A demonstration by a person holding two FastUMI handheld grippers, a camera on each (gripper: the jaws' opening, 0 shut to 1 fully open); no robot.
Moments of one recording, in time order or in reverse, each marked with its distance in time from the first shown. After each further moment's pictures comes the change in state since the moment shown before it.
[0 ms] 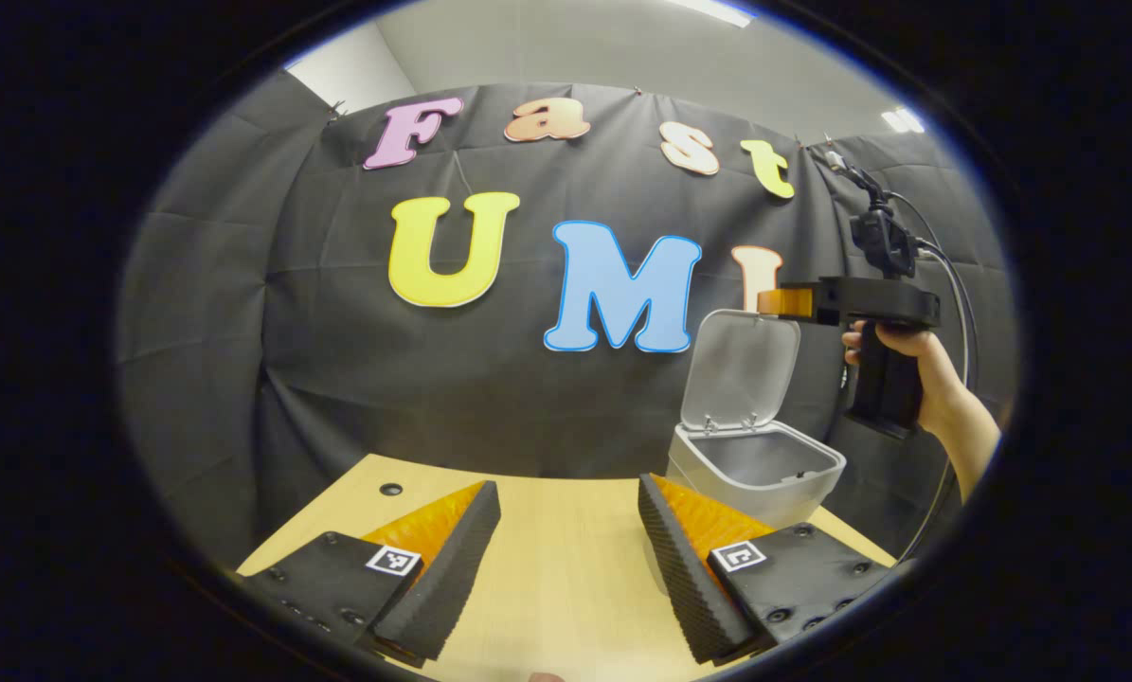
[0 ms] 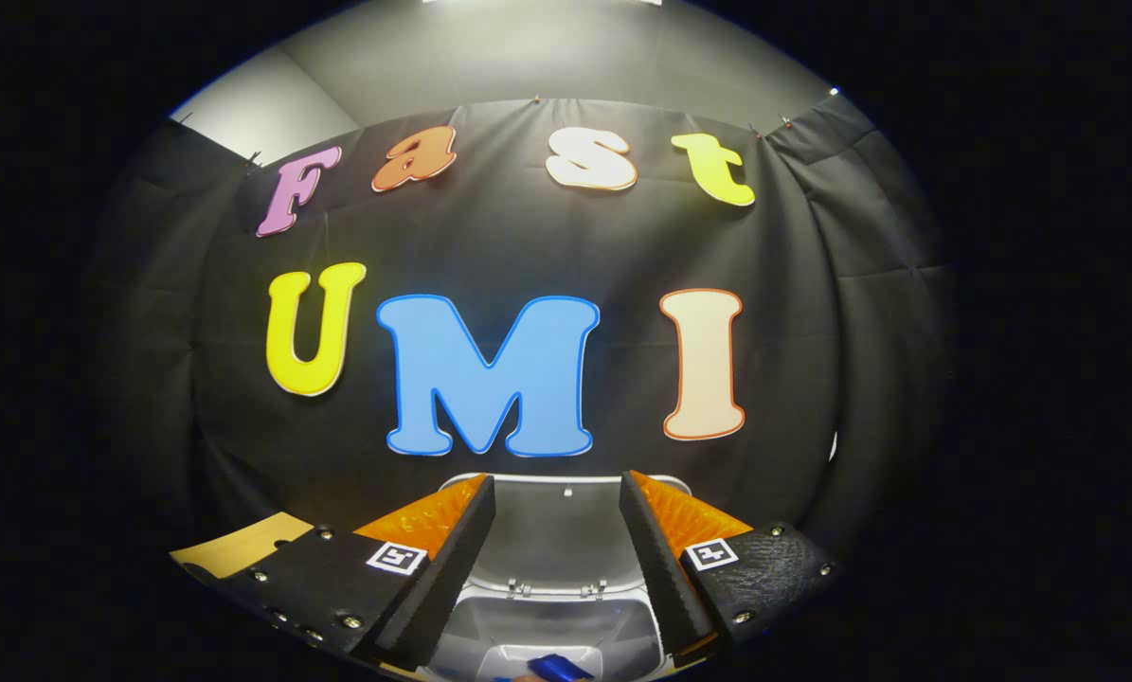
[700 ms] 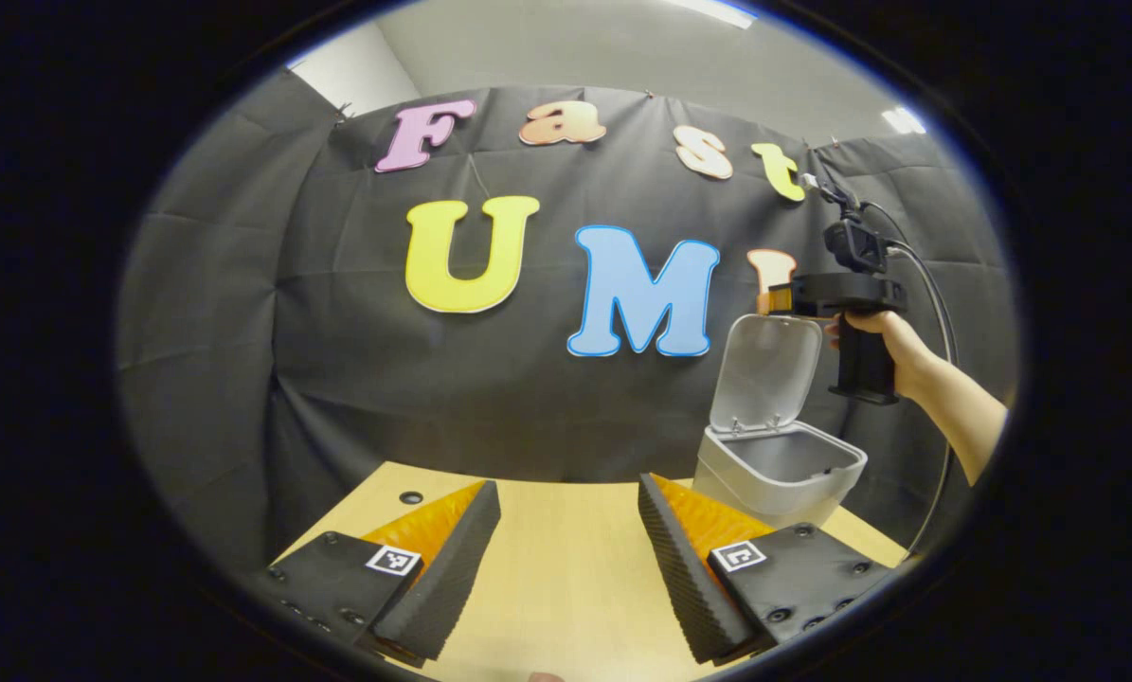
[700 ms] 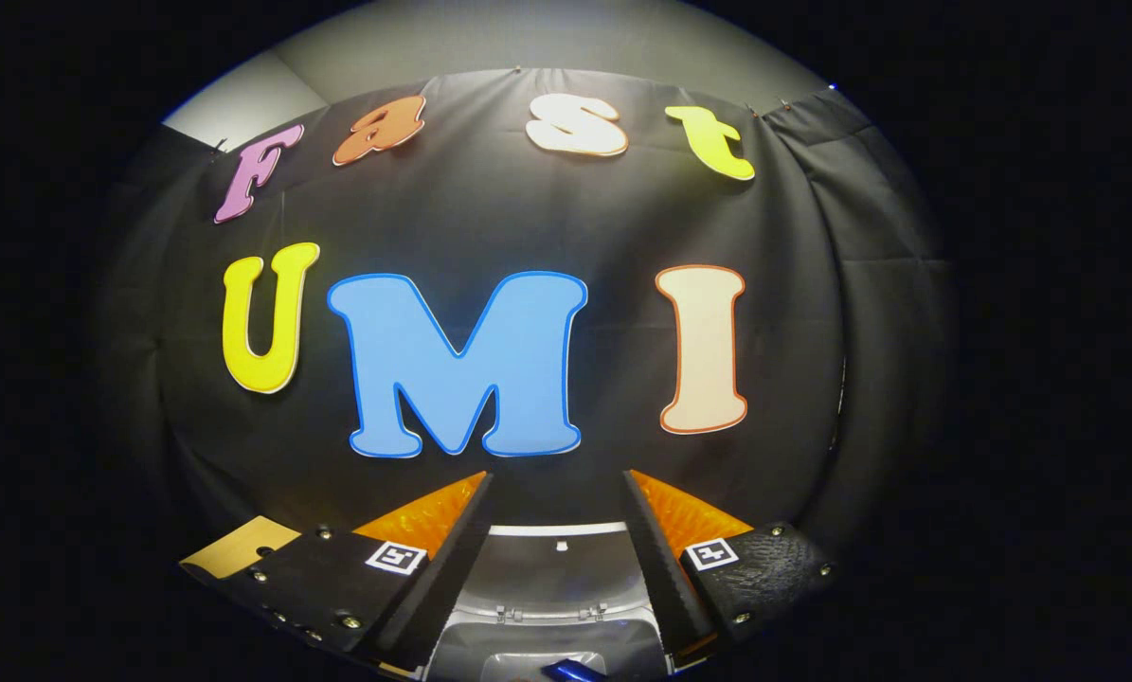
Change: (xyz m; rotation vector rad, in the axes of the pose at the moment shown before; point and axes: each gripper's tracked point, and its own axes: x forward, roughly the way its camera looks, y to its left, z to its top) left arm -0.003 0.039 0.004 0.001 -0.014 0.024; right arm 0.046 -0.001 -0.011 0.015 0.116 -0.041
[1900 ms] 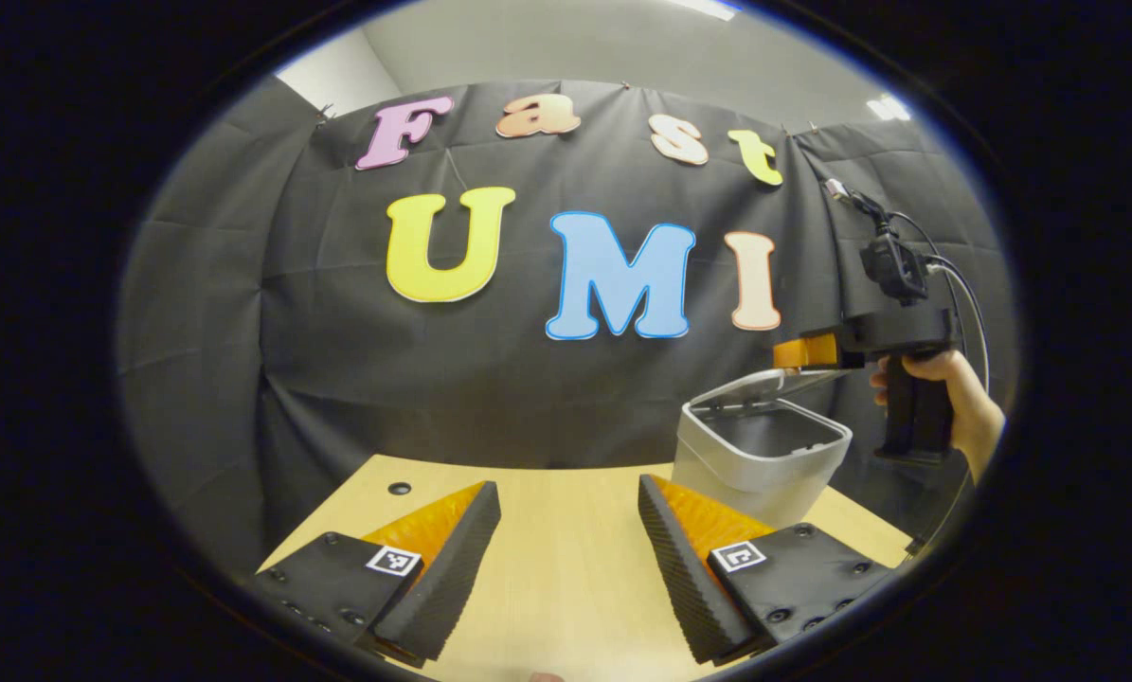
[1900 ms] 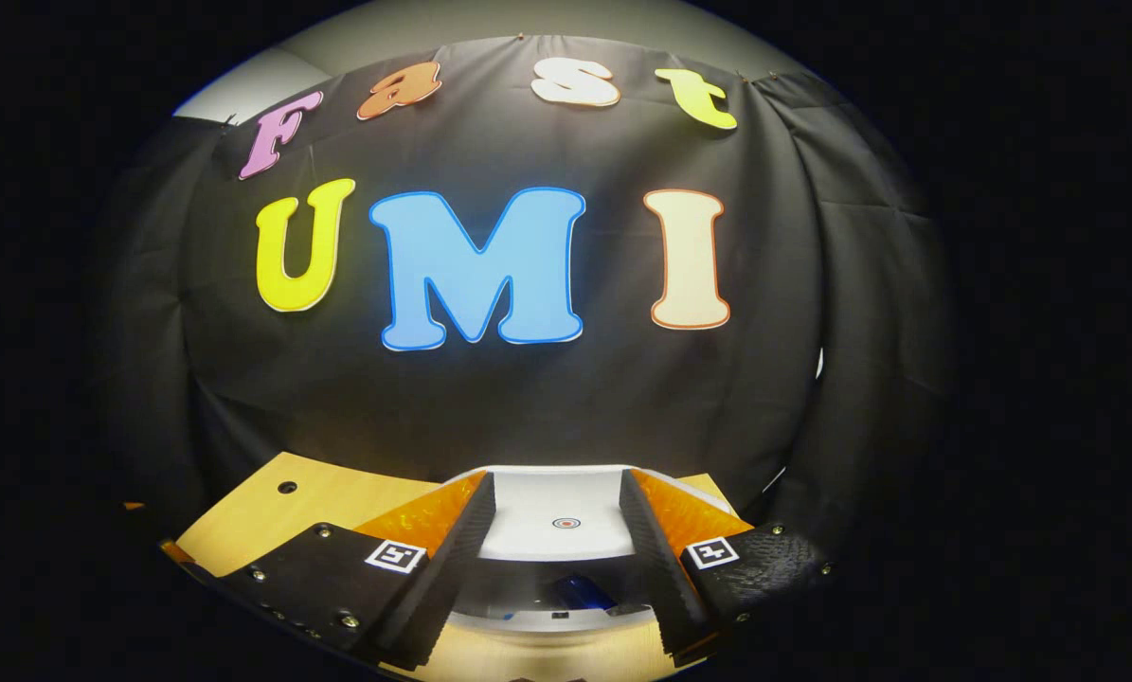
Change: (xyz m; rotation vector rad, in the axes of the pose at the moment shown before) left arm -0.008 -0.027 -0.026 0.045 0.032 -0.034; right arm -0.104 0.002 -0.111 -0.015 0.188 0.018
